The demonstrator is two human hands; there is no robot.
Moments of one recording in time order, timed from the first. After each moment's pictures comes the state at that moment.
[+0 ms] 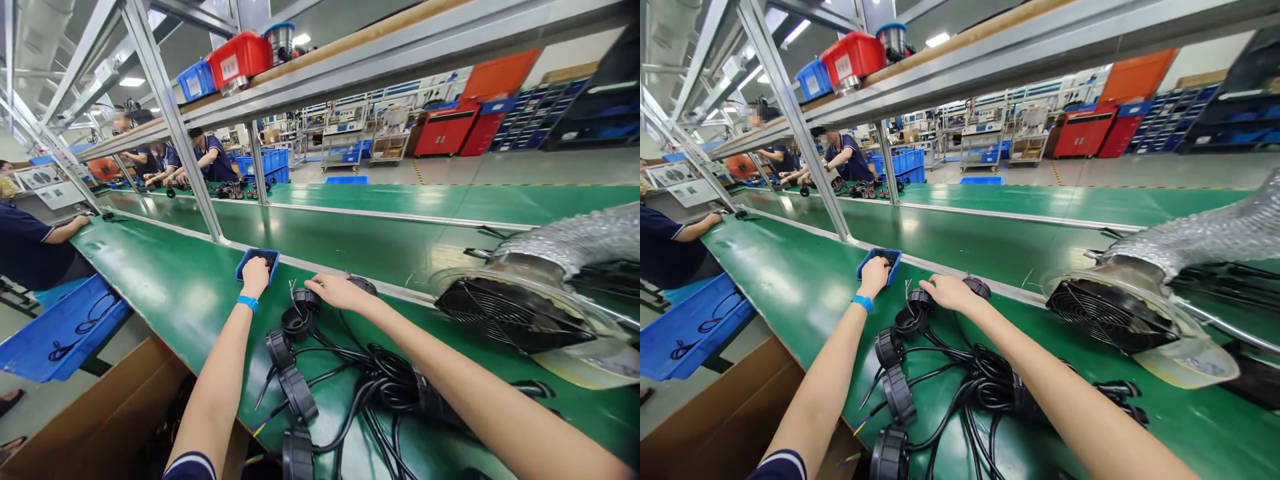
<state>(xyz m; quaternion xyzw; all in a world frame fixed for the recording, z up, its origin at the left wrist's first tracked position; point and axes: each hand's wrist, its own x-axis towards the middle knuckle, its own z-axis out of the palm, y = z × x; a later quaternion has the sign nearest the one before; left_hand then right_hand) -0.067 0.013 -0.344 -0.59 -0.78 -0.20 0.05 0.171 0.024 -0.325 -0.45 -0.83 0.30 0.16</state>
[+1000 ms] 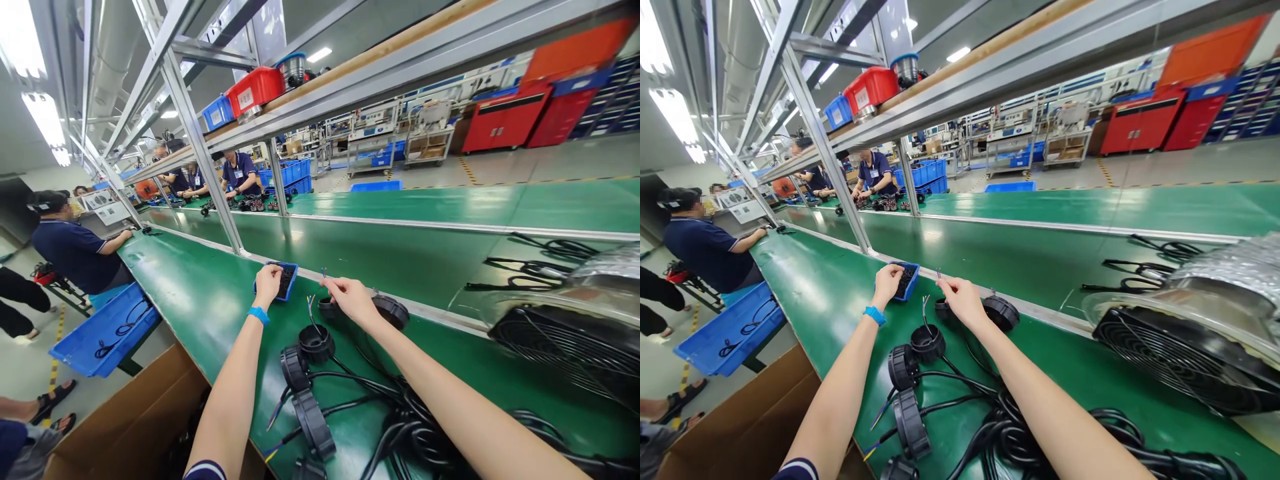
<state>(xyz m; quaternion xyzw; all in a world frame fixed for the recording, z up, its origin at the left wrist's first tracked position) -0.089 0.027 -0.351 -0.53 -0.71 -0.46 -0.04 0.153 0.040 -0.339 -0.38 -0.70 0.43 0.43</state>
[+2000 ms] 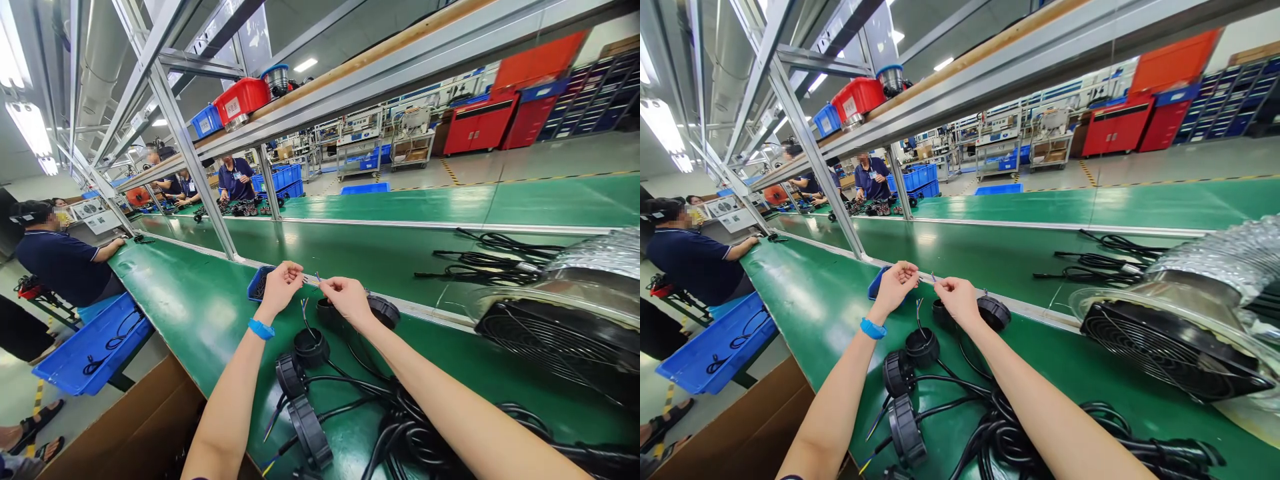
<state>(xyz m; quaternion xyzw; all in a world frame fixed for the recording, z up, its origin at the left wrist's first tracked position) -0.021 0.000 -0.313 -0.62 -0.47 -0.58 -0.24 0.151 0.046 -0.348 -0.40 -0.69 0.40 0.46</state>
